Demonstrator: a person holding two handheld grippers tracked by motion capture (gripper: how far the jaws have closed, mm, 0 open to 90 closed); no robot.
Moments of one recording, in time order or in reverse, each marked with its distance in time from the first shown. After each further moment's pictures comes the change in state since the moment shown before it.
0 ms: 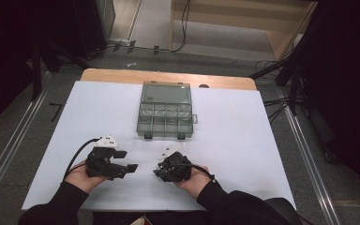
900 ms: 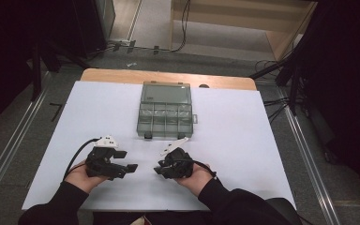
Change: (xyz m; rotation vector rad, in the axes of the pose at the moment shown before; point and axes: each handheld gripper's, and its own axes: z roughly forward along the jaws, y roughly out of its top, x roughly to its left) left arm 0.000 0.000 0.000 0.000 -0.003 -0.001; right arm -0.010 0.005 -0.007 -0.013 0.046 0.022
